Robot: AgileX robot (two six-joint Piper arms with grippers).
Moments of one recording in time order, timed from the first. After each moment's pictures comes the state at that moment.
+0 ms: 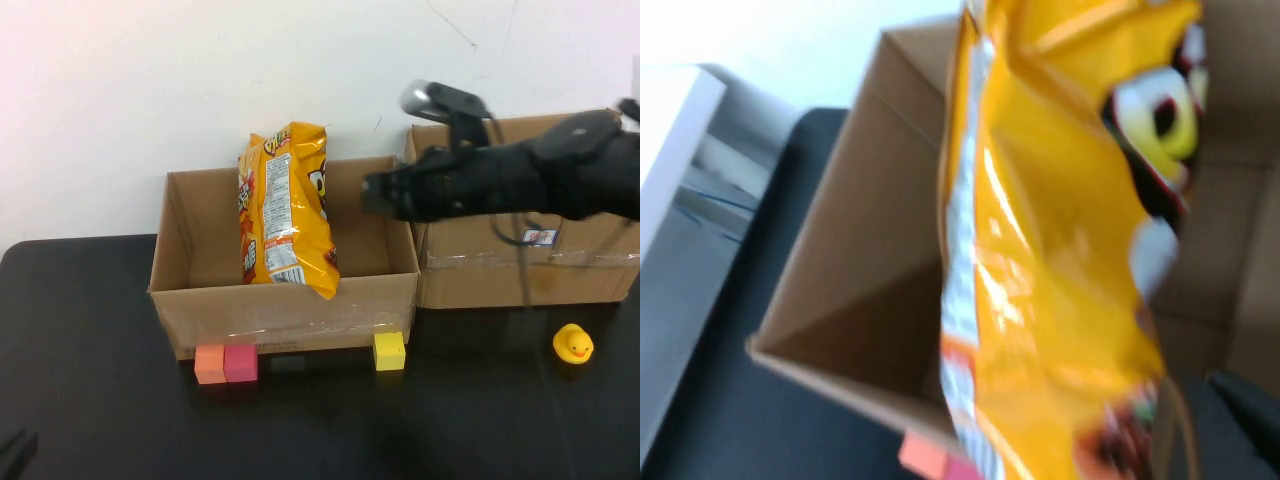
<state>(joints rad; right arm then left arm) 0.38 2.02 -1.46 1.20 0.45 -0.80 -0.54 0.19 -0.28 0.35 0.46 -0.21</state>
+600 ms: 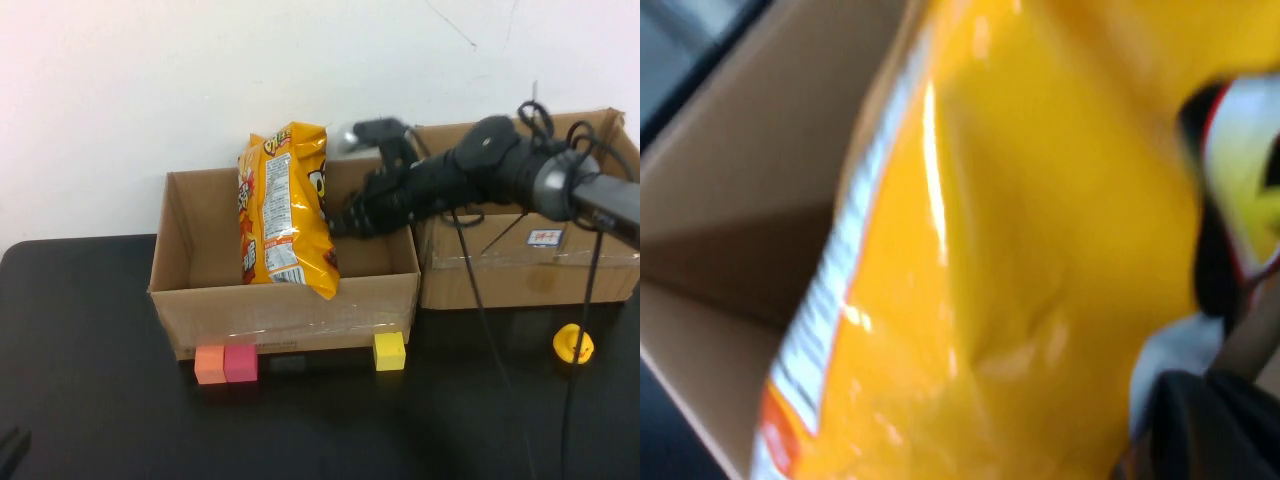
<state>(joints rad) 0.38 2.44 -1.99 0.92 0.69 -0.82 -0.54 0.19 -0.28 0.39 0.47 -0.21</state>
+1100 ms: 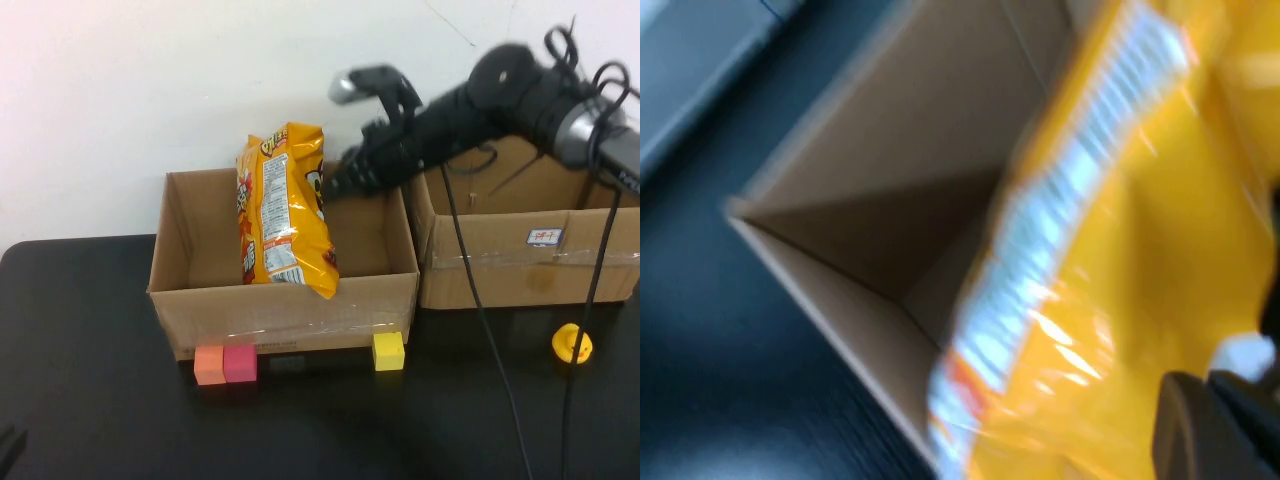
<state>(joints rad) 0.38 2.39 -2.19 0.77 0.95 -0.68 -0.54 0.19 -0.28 0.42 0.47 -0.22</state>
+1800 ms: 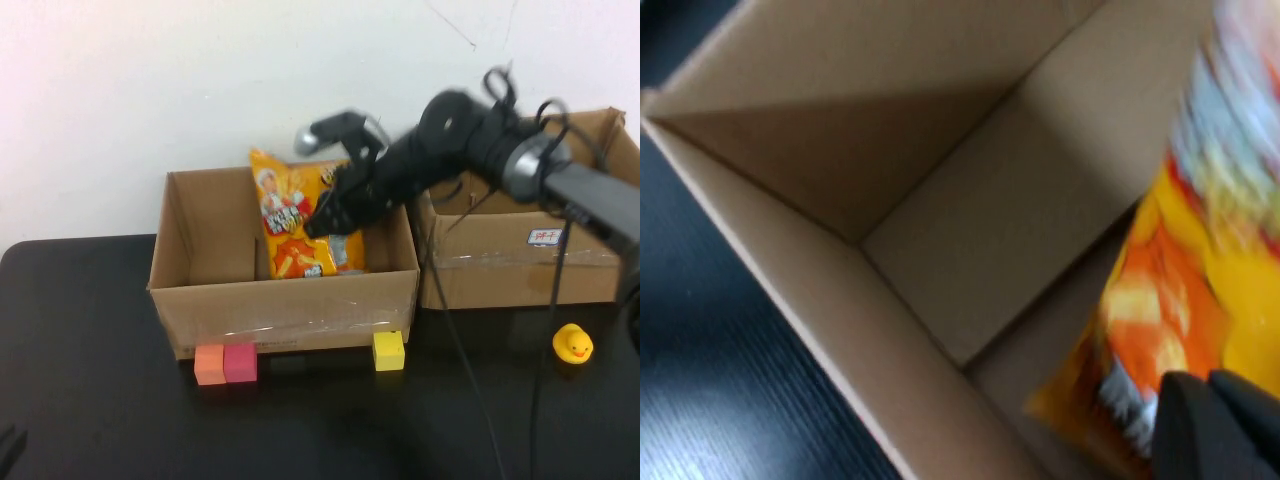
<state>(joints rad) 0.45 2.47 -2.21 0.65 0.89 -0.65 -0.54 0.19 -0.28 0.42 0.47 -0.22</state>
